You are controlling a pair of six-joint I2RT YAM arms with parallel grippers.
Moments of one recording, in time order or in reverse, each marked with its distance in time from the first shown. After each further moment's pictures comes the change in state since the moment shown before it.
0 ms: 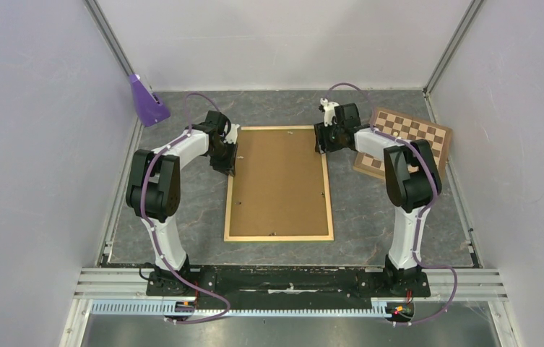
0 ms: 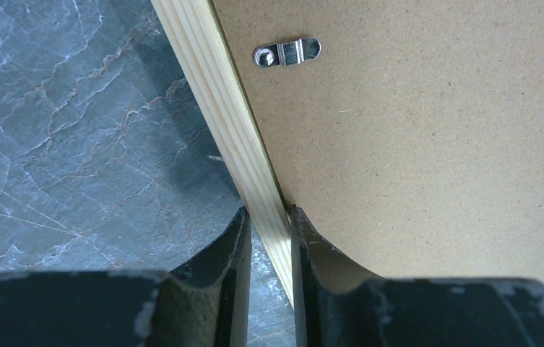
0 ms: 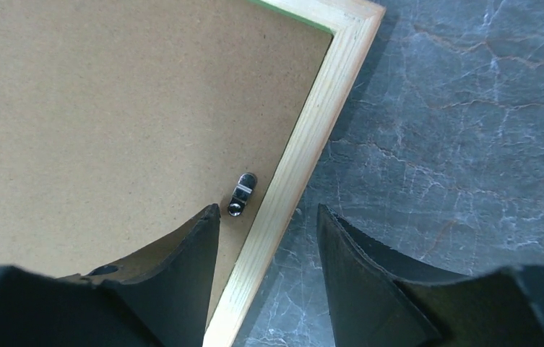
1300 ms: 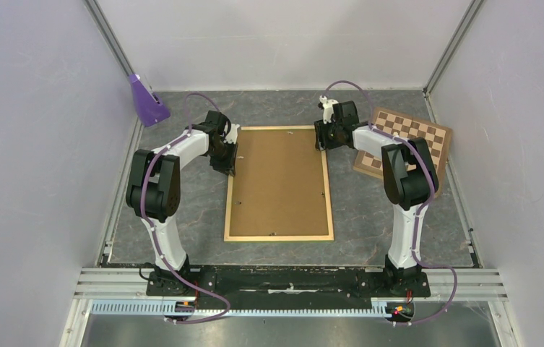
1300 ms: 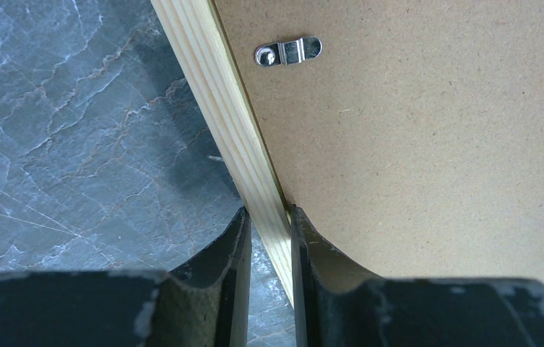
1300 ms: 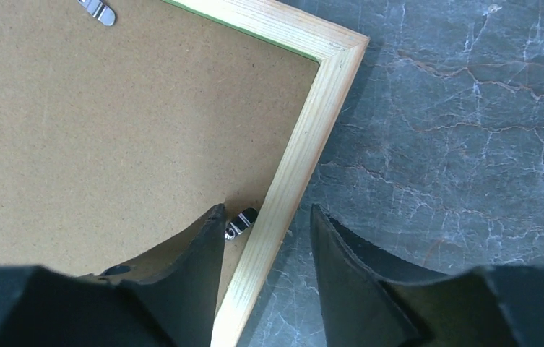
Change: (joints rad) left arm 0.000 0.000 0.000 0.000 0.000 0.000; right arm 0.005 0.045 0.050 -0.008 0.023 0.008
